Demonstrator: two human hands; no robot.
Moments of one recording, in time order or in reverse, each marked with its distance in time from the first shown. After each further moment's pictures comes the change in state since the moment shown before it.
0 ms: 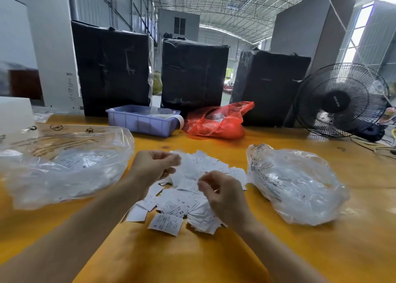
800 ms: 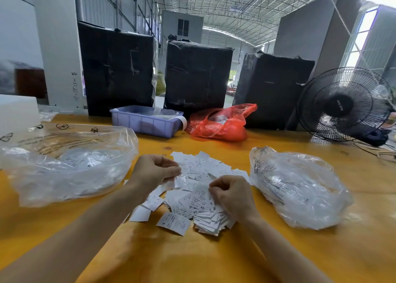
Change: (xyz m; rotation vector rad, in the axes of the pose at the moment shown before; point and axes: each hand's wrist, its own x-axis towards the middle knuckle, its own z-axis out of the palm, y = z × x) left_hand 0.003 -0.013 -0.007 0.032 -0.010 0.042; right_hand 0.012 0.015 -0.004 -0.045 0.012 0.229
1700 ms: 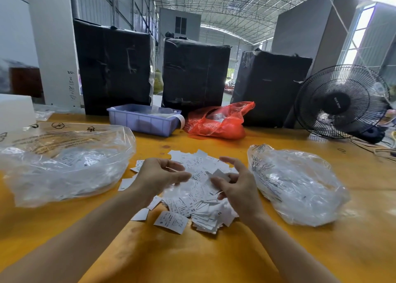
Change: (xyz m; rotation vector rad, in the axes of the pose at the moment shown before) left_hand -0.006 -0.001 0.010 0.105 -0.074 -0.029; right_hand -0.007 -0.008 -0.014 0.400 0.023 0.003
